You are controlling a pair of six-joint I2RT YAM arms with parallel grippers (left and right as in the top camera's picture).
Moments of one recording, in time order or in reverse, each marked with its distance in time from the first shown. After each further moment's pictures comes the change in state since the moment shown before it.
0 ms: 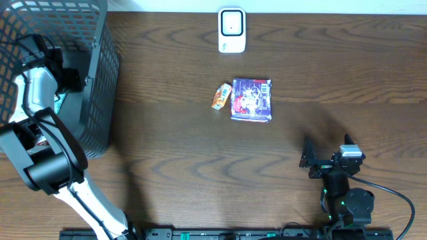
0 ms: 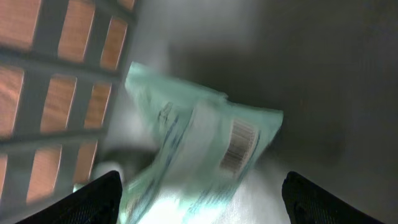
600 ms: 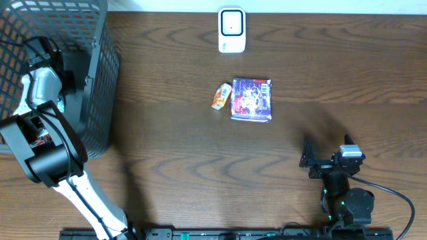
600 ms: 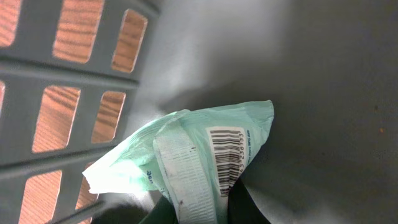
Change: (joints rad) left arm -0.002 0.070 0.010 0.030 -0.122 -0.036; right arm 0.000 0.000 0.000 0.000 0.000 0.000
